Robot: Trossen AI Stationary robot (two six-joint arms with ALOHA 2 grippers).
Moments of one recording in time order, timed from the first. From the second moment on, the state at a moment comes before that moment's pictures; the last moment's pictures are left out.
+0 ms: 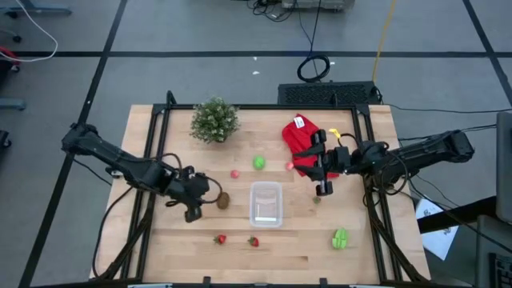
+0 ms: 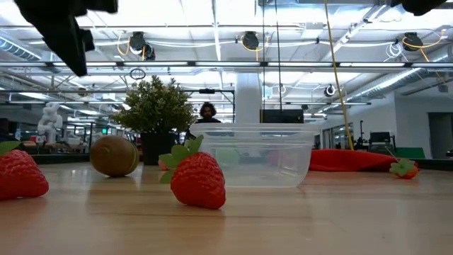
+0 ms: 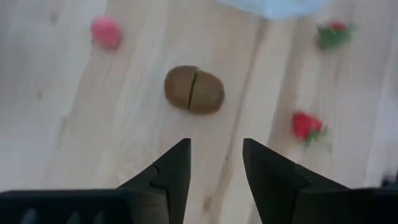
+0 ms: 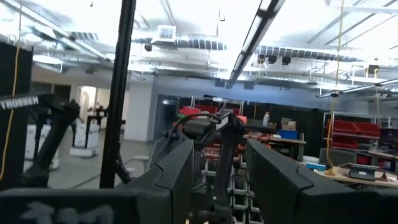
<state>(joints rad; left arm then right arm) -0.41 1.22 0.95 -0.87 -0.16 -0.73 0.14 1.07 0.59 0.88 0.03 -0.12</state>
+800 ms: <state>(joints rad) -0.24 1.30 0.95 -0.81 -0.05 -1.21 0.20 1.07 0.59 0.81 0.02 0.01</state>
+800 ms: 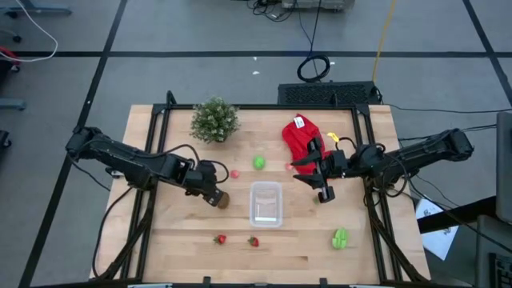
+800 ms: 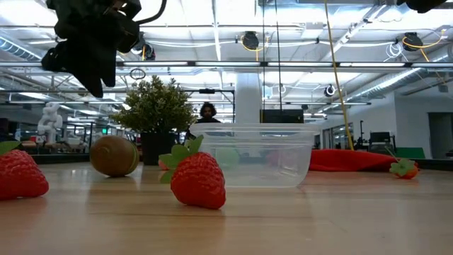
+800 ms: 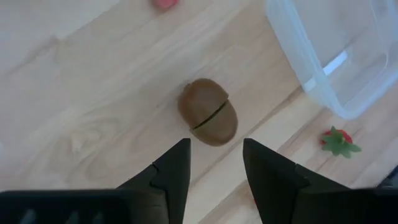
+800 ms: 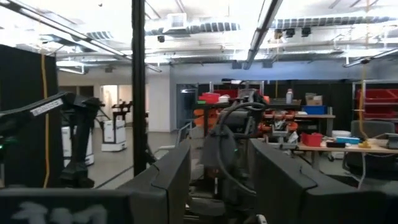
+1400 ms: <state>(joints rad) -0.25 1.34 0.95 -0.67 -0.04 -1.29 0.30 1.04 0.59 0.83 0.02 0.02</state>
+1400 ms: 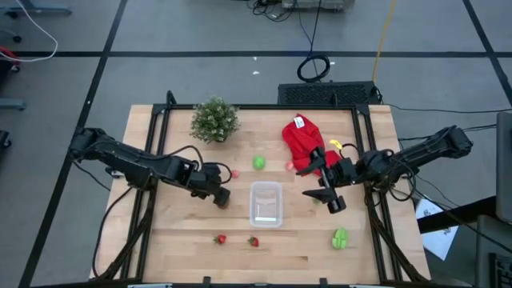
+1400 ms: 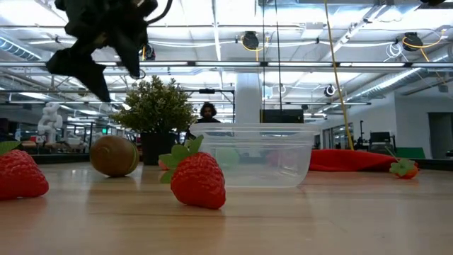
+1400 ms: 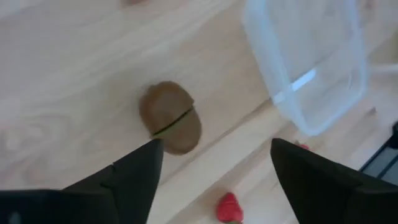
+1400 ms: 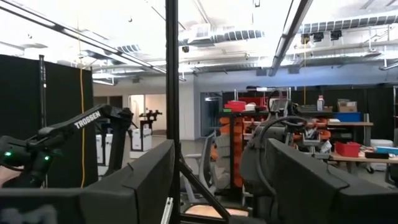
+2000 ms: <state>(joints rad) -0.25 1.35 0.95 -0.57 0.02 -1.28 0.30 1.02 0.59 0.79 0.02 0.04</state>
